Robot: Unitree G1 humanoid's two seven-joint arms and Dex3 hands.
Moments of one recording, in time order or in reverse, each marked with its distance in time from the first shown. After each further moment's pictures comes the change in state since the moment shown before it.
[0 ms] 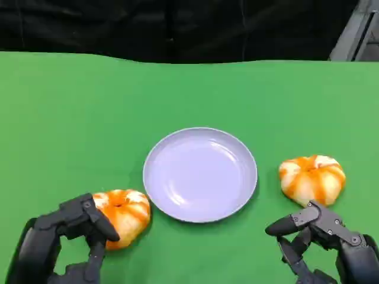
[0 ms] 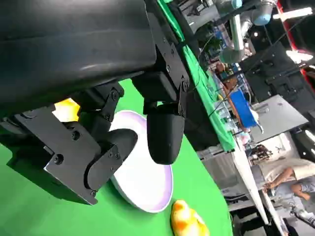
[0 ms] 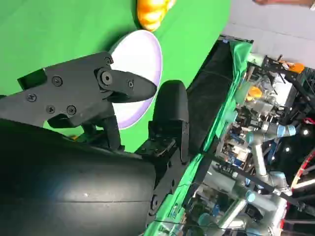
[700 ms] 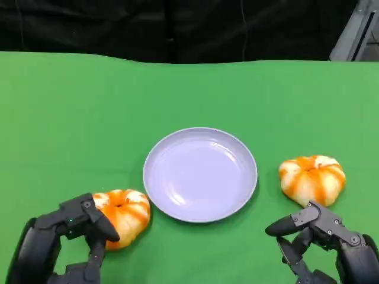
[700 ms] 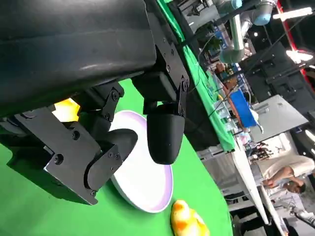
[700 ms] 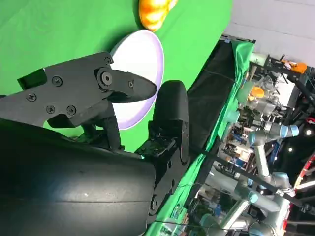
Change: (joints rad) left arm 0.000 0.000 0.000 0.000 0.000 0.000 0.000; right arm 0.000 0.000 0.001 0.000 0.000 0.007 0.000
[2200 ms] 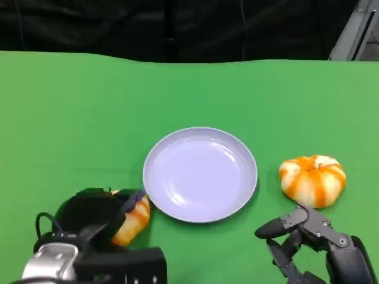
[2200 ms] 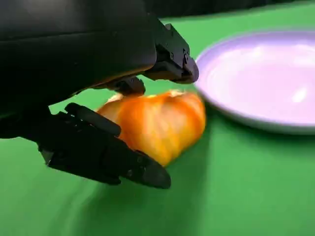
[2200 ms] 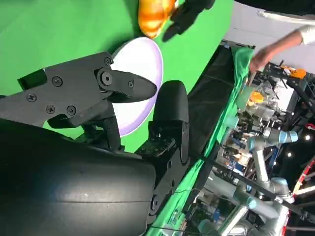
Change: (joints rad) left arm -0.345 0.146 -0.358 0.083 0.976 0.688 -0.005; right arm -0.004 0.018 0.037 0.009 -0.039 0.000 -0.014
